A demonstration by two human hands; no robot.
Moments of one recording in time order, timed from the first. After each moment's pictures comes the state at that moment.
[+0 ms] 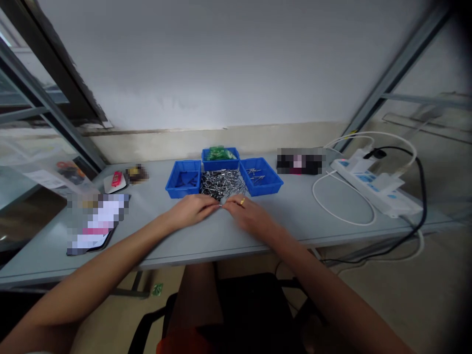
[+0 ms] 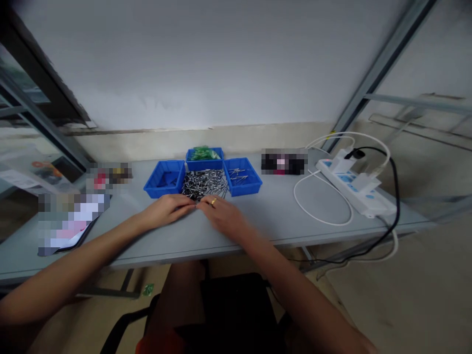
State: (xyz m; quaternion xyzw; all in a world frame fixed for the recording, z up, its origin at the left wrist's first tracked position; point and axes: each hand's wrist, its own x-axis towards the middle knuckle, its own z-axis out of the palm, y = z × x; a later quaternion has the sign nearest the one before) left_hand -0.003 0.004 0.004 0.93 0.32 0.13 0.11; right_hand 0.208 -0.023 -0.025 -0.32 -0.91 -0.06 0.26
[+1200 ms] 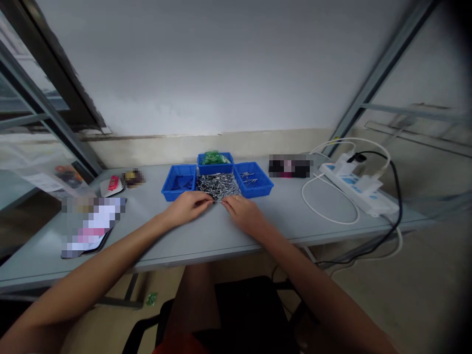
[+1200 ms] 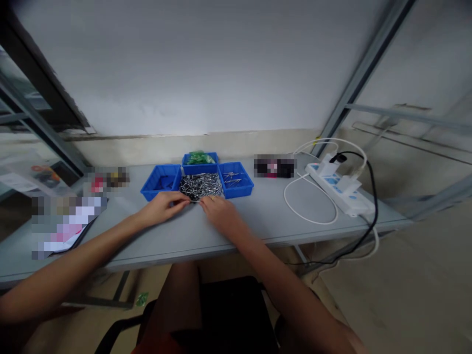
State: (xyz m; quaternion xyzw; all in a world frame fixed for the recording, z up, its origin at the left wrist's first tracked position) left_hand -0.001 0.014 0.001 0.90 0.34 0.24 0.13; right_hand 0.209 -0.012 -0.039 -0.43 -0.85 -0.10 0.28
